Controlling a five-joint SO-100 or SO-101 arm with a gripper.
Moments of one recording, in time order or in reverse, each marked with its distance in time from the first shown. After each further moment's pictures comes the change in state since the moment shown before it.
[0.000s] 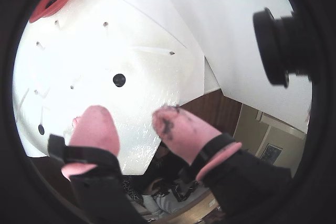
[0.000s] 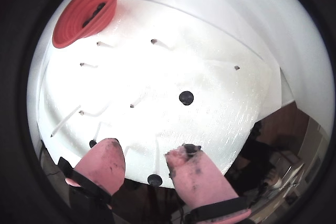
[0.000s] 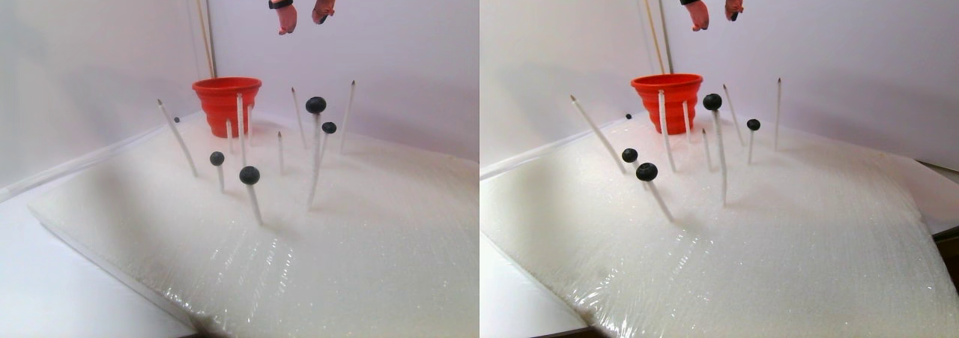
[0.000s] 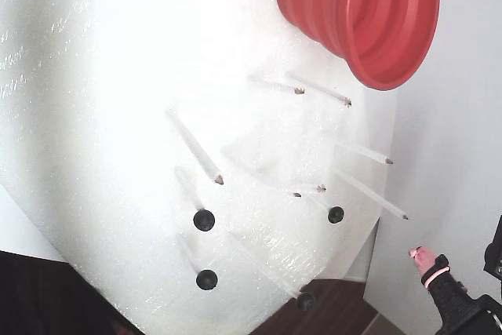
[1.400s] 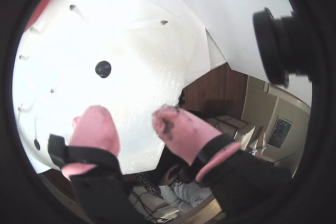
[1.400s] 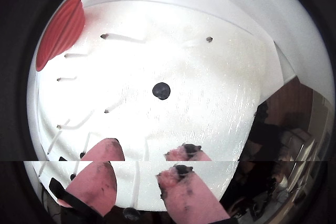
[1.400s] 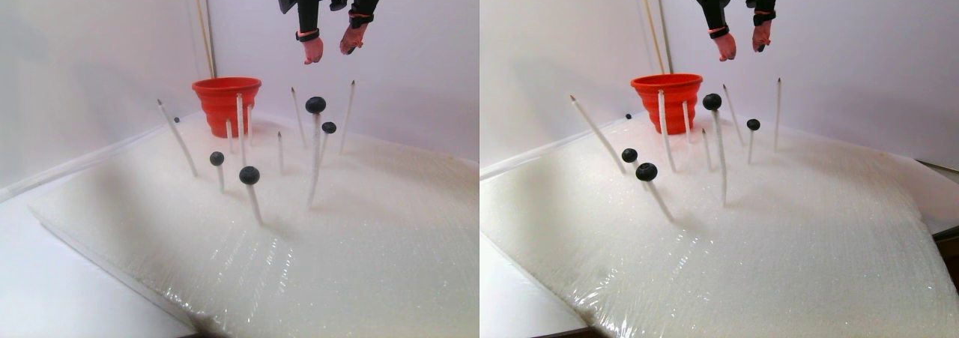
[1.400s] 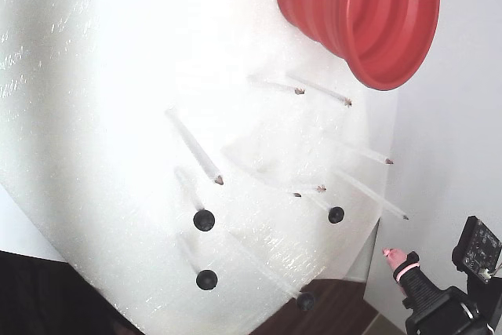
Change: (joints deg) arm 5.8 -10.5 3.9 -12.3 6.5
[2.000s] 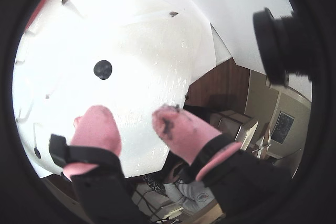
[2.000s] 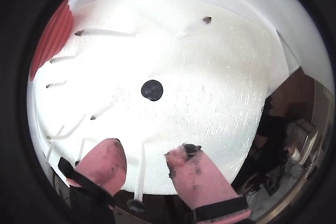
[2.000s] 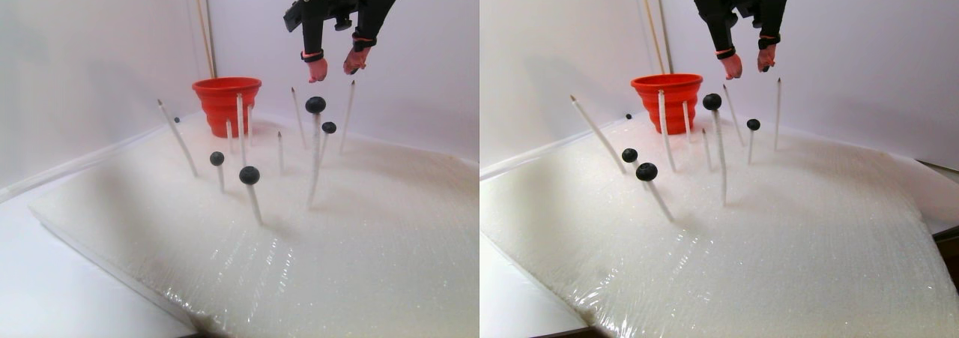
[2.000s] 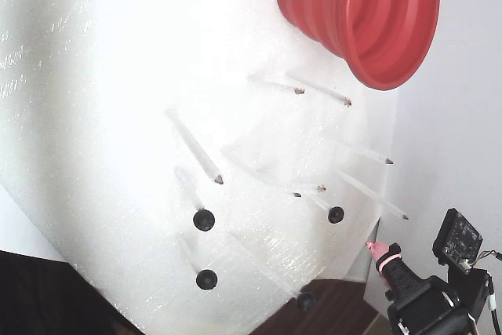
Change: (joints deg) arm 0.6 -8.2 -0.1 -7.2 1.7
